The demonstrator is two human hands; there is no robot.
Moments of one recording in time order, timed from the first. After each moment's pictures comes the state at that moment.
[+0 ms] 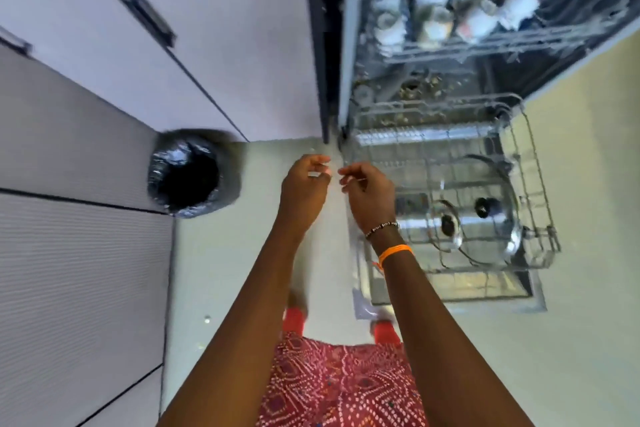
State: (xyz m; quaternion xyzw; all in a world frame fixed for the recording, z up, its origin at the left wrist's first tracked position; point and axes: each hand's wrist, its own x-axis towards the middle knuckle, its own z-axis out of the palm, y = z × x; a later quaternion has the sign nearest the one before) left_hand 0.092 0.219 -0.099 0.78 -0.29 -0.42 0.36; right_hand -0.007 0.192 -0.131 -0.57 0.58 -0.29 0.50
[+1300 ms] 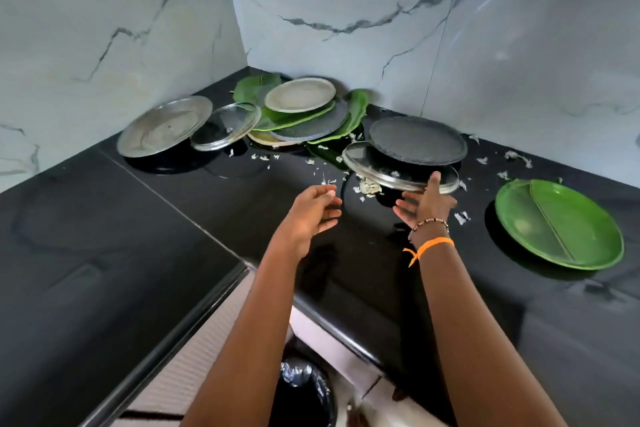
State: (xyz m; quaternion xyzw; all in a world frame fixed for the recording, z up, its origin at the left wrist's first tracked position) left_hand 0.653 0.034 0.115 0.68 -0.06 -0.35 0.64; right_hand 0.591 -0.146 0.077 -0.34 0.48 -0.28 0.76
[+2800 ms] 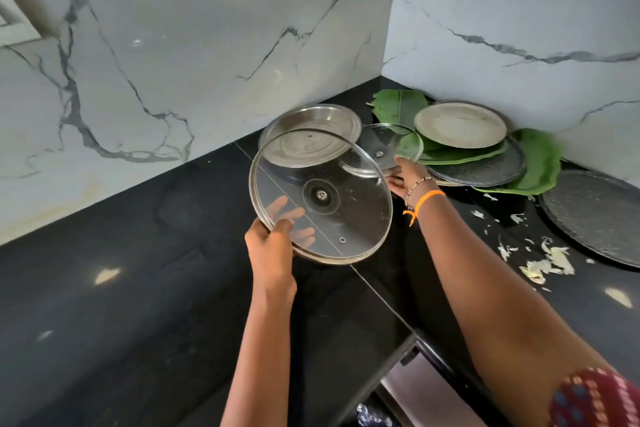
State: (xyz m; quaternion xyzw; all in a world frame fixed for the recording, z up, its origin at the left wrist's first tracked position) left_hand 0.801 0.277 0.132 0.61 0.14 -0.02 0.78; right_hand 0.904 0.035 0.095 -0.55 0.36 -0.05 0.75
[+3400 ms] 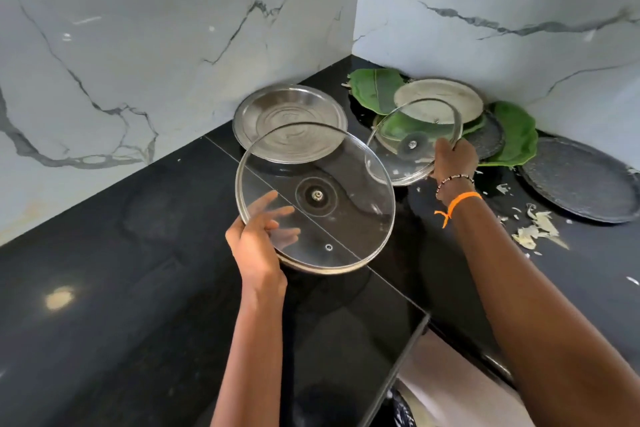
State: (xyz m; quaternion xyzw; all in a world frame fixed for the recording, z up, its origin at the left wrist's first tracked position) left_hand 0.830 0.301 0.121 0.60 0.12 -0.03 0.79; right_hand 0.856 0.018 0.110 -0.73 0.46 -0.28 0.43
